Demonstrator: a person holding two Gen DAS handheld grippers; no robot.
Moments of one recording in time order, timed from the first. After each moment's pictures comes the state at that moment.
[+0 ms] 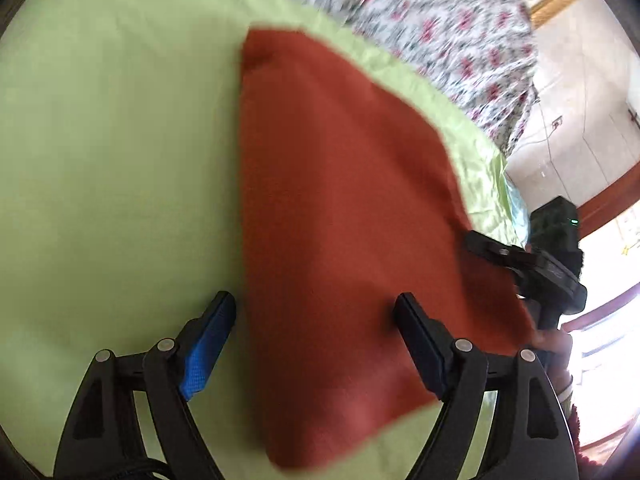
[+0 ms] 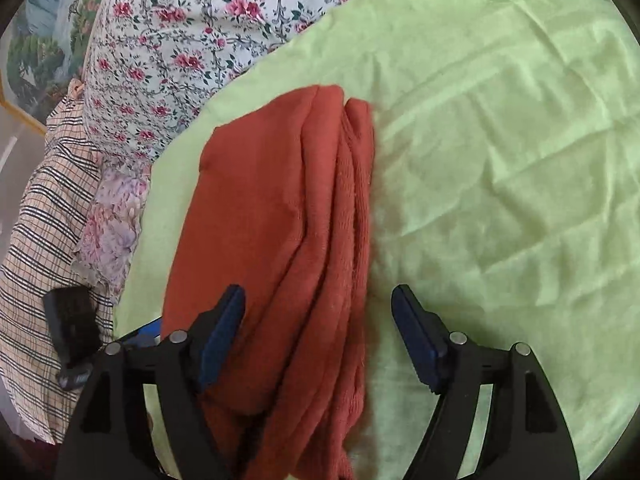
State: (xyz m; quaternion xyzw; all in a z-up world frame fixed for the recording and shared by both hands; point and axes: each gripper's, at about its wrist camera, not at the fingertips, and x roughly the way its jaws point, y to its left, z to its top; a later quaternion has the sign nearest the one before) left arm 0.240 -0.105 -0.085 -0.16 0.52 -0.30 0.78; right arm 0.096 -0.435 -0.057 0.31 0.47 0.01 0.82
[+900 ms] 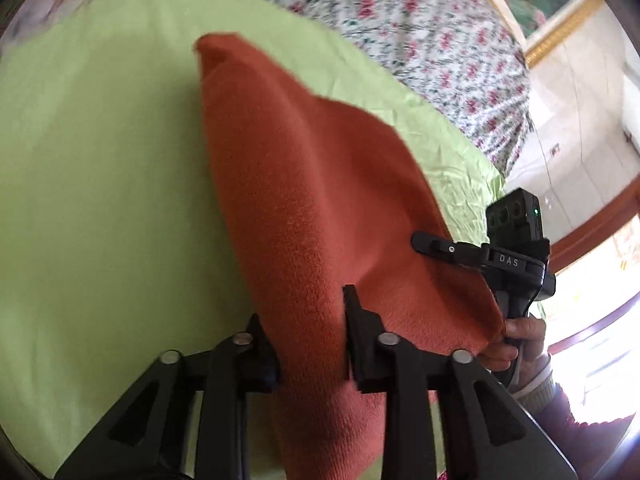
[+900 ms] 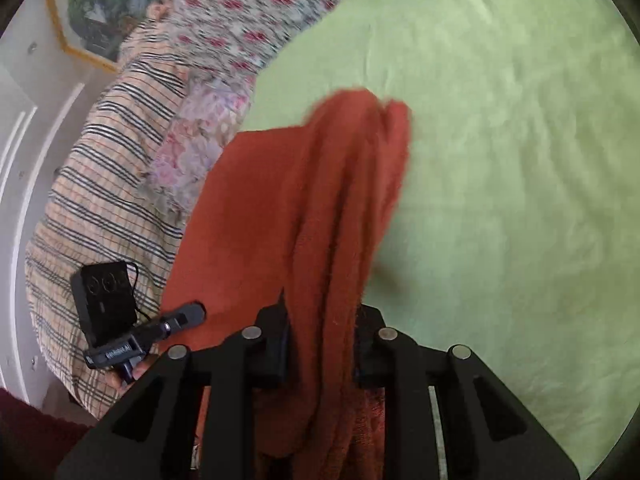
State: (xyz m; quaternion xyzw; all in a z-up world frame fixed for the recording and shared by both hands) left arm 0.097 0.086 -0.070 -0.20 0.48 -0.24 0.82; right arm 0.092 -0.249 -0.098 0.33 0.49 0.16 0.79
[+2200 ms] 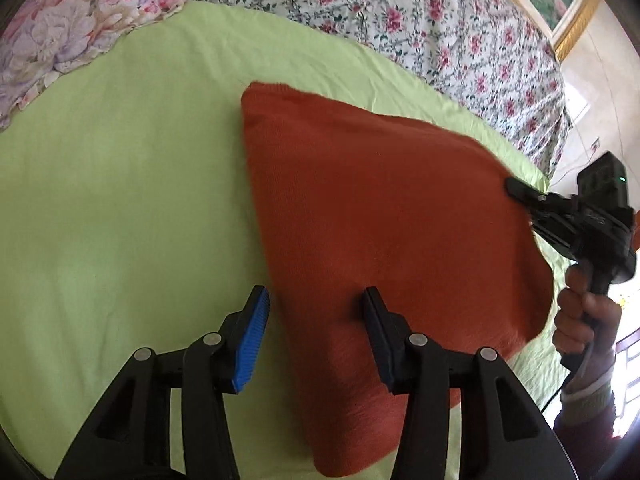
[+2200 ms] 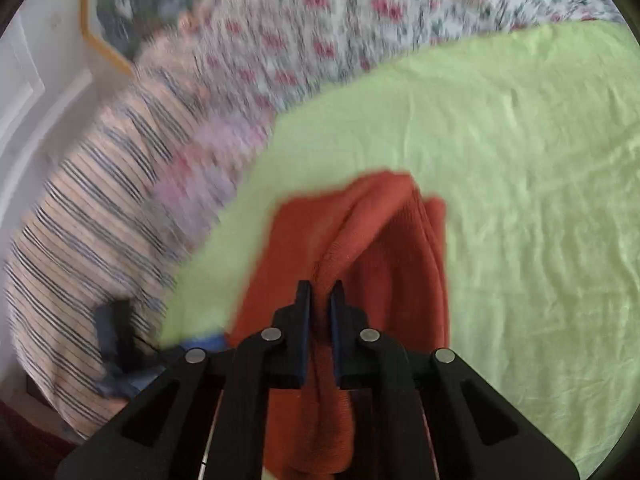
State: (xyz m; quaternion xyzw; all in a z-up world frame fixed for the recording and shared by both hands) left arm 0.072 0.086 -0.051 -0.13 0.47 -0.16 0.86; right arm 0.091 -0.244 -0.007 0.28 0.40 0.13 0.86
